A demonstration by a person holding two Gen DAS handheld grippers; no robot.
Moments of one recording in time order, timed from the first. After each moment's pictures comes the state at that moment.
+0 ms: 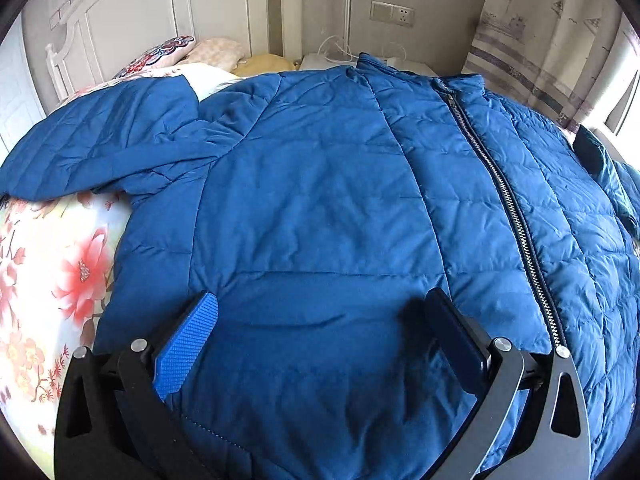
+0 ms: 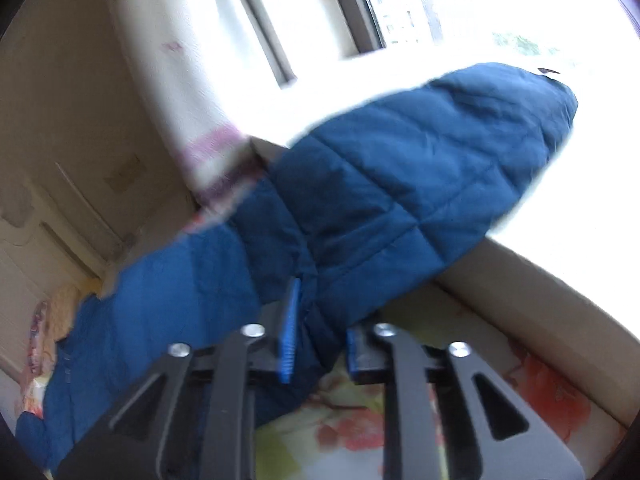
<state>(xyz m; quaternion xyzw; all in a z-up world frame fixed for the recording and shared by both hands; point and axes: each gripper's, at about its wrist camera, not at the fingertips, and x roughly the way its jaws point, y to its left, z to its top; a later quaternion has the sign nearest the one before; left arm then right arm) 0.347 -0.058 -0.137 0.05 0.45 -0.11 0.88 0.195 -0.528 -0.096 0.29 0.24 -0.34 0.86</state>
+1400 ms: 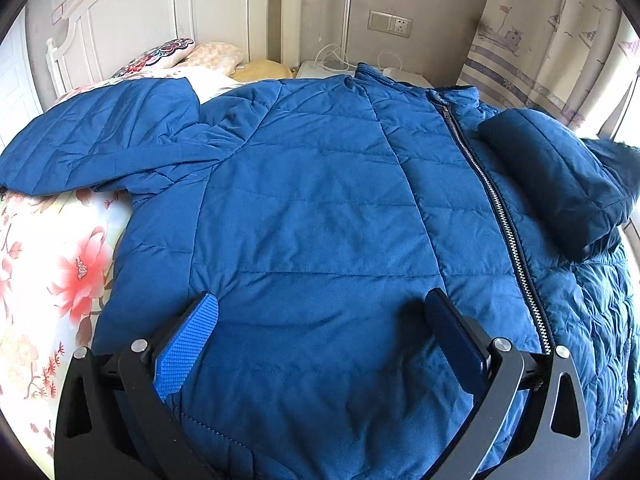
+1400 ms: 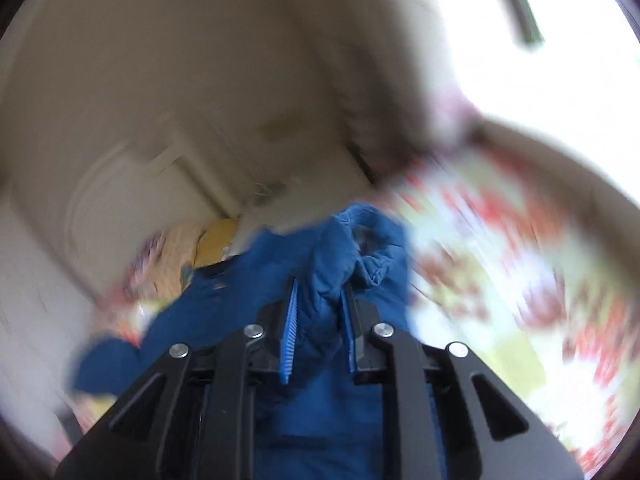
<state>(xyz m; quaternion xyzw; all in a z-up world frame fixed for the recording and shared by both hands) 0.339 -0.049 -0.133 0.02 0.44 -0.12 0.89 0.307 -0.389 -0.042 0.22 0.24 -0.09 0.94</state>
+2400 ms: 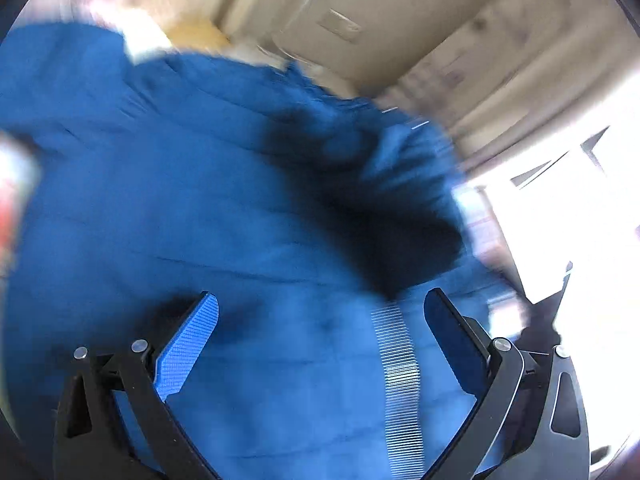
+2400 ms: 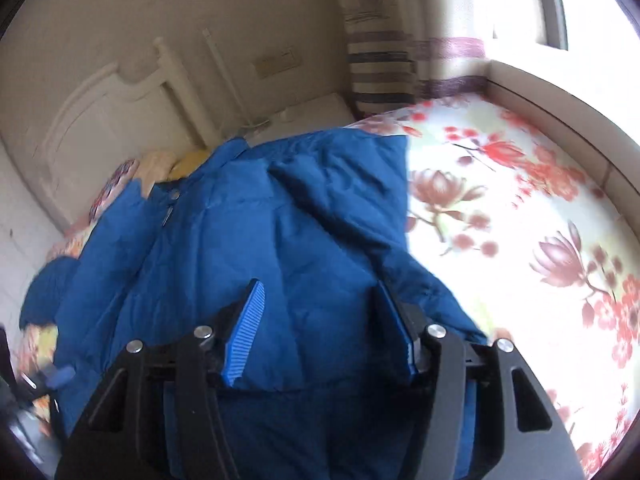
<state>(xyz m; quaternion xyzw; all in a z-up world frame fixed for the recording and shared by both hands) 0.355 -0.045 -0.118 -0.24 0.48 -0.32 0.78 0.336 -0.418 -0.114 0.20 0.36 -0.11 0.91</state>
